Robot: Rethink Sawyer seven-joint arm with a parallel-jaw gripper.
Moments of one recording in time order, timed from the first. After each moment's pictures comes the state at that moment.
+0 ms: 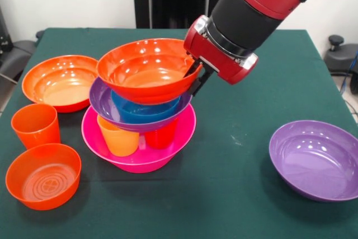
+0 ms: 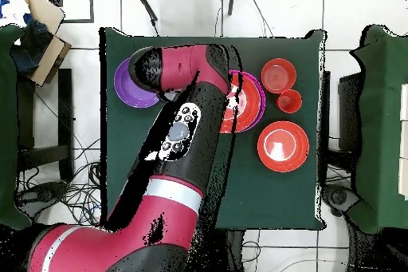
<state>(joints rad) 0.12 -0.25 -0.46 0.95 -0.02 1.00 2.20</state>
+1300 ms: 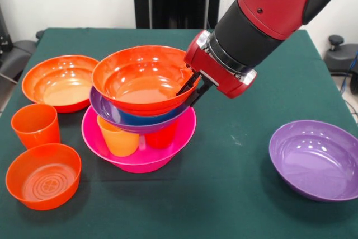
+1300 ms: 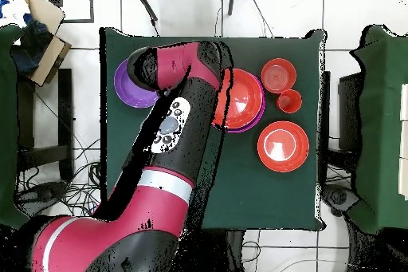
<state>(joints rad) 0.14 -0.18 -0.51 0.88 -0.02 1.01 2.20</state>
